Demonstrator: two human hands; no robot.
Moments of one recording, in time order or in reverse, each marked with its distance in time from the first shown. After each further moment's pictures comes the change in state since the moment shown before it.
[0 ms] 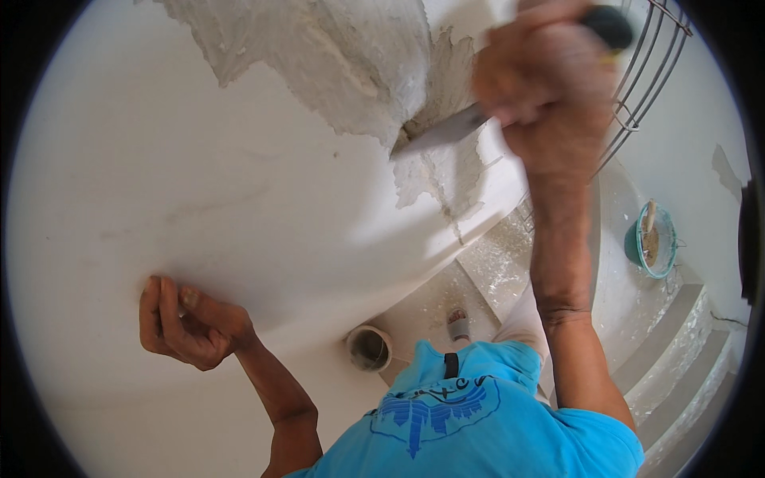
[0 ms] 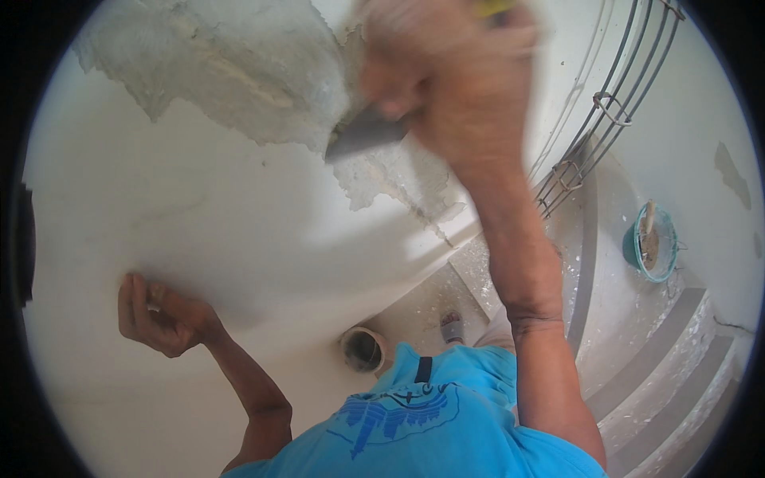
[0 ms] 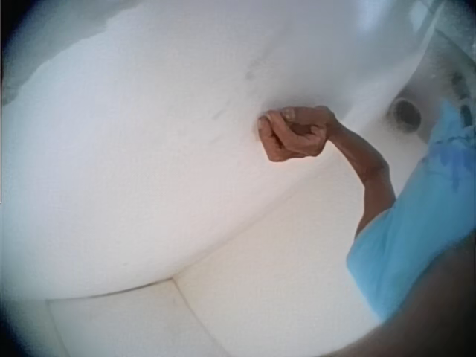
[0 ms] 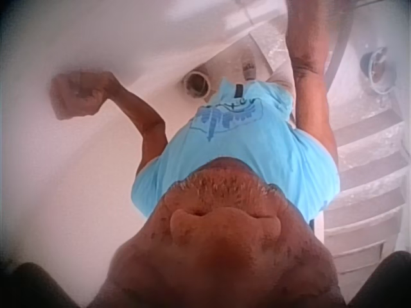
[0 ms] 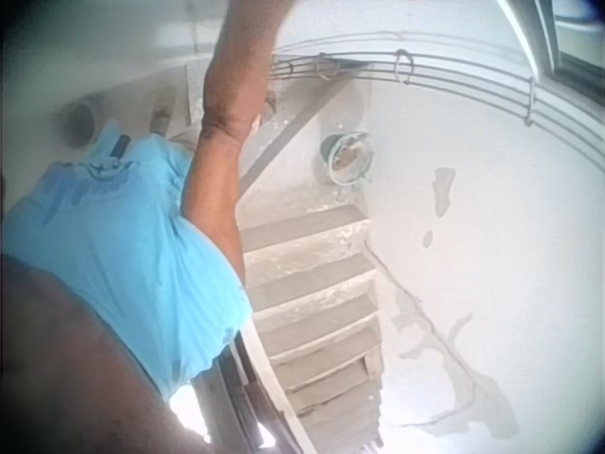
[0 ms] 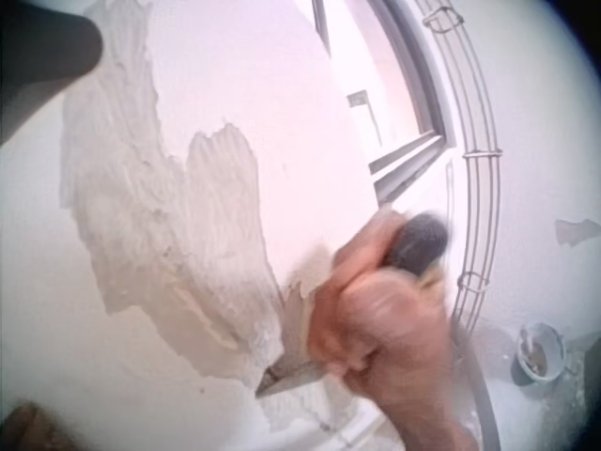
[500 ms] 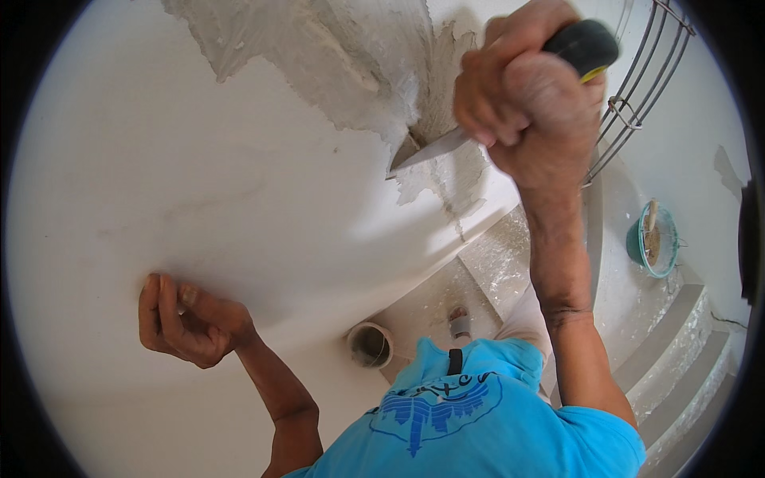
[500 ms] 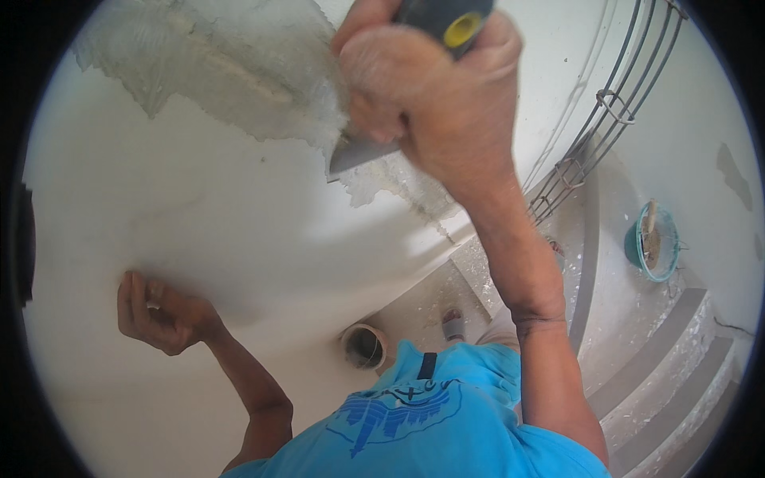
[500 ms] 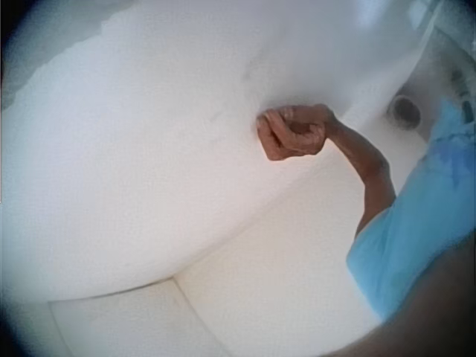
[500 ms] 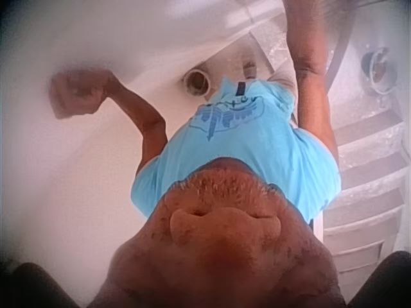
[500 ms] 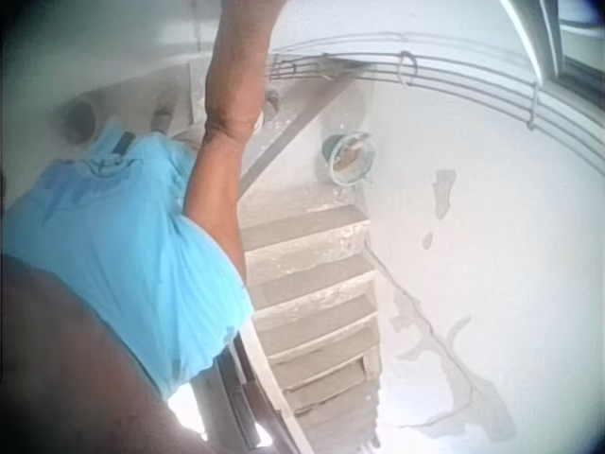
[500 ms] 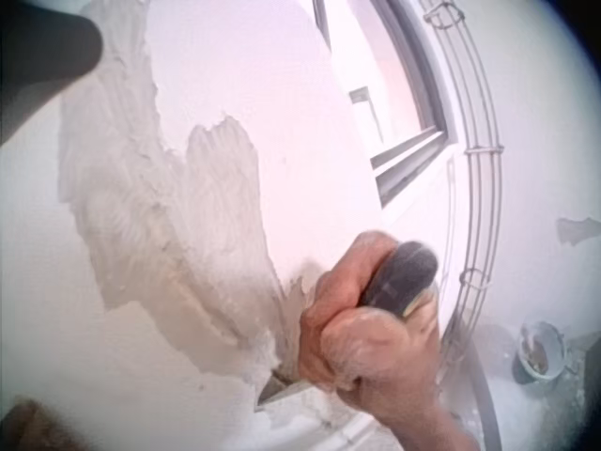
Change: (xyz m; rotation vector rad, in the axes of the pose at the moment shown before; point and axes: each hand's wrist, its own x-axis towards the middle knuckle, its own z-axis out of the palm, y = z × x) left_hand -0.009 -0.005 0.000 -0.011 0.018 -0.025; right_hand -0.012 0.015 0.015 0.008 -0.005 0.046
